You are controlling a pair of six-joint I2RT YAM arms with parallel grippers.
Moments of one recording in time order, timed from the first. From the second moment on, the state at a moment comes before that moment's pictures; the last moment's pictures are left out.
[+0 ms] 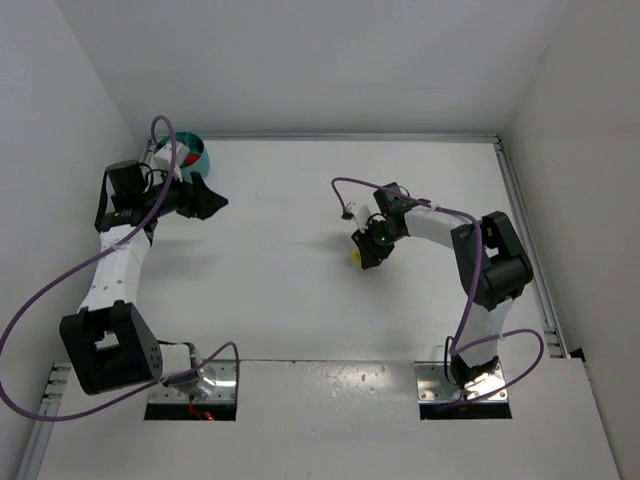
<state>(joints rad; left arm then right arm) 0.26 1.28 1.02 -0.25 0.87 0.08 0.38 1.88 1.08 -0.44 -0.42 -0.48</state>
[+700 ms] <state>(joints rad) -0.16 0.95 0.85 -0.59 1.01 0.73 0.38 2.08 1.49 -1.32 -1.32 -0.82</state>
